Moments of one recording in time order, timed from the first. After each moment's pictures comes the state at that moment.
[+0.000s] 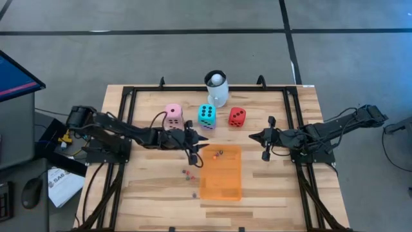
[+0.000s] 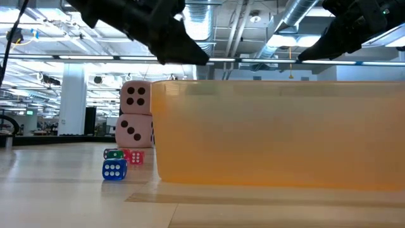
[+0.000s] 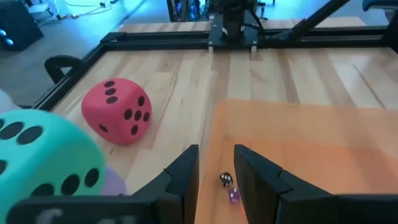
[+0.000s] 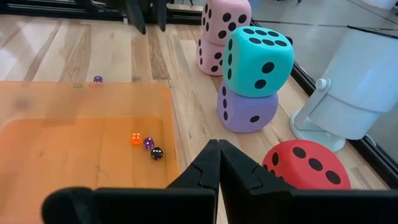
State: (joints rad) left arm -0.13 1.48 0.80 0.26 -0.32 -0.03; right arm 0.31 0.74 0.46 -0.20 0.55 0.10
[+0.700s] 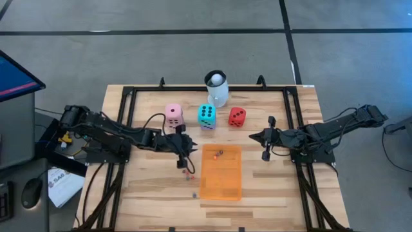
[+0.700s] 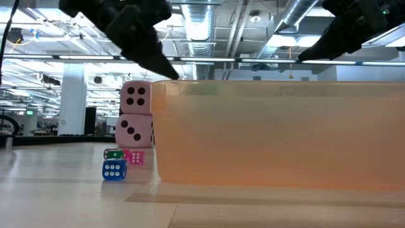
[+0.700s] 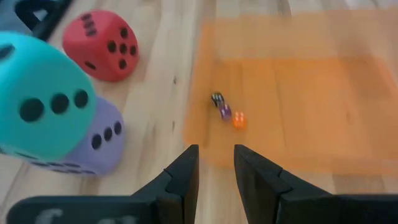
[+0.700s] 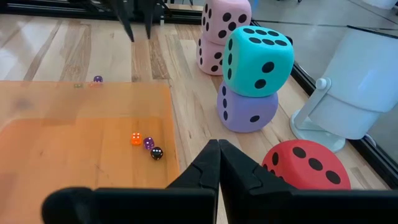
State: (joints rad) left arm -0.18 1.41 0.80 -0.09 -0.32 -0.03; right arm 0.31 0.74 0.46 -0.20 0.55 0.10
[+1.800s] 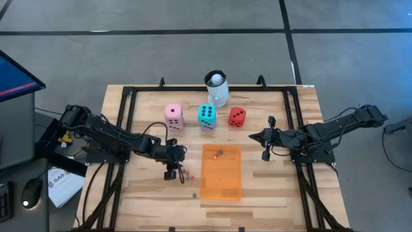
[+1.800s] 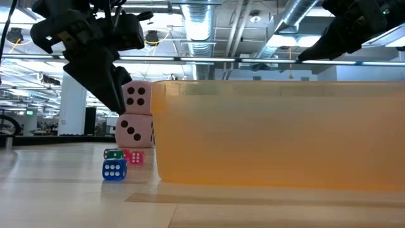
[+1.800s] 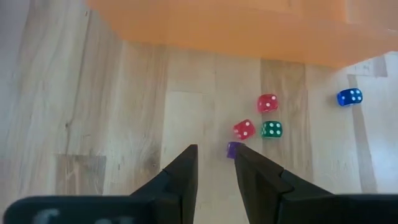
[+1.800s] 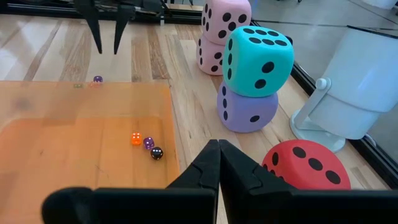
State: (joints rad) left arm -0.27 1.41 0.74 -0.31 -0.12 -0.30; right arm 0.31 0.74 0.46 -0.20 0.55 0.11
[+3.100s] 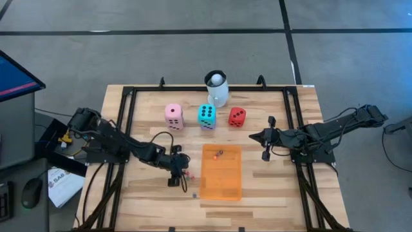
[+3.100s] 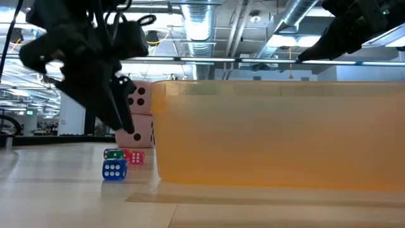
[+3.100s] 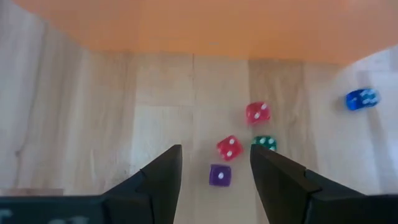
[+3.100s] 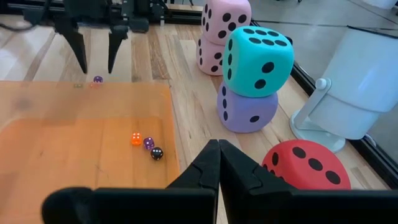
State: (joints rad) left arm -0.35 1.57 0.74 -0.16 -0.19 -0.30; right arm 0.31 0.74 0.46 -0.20 0.55 0.11
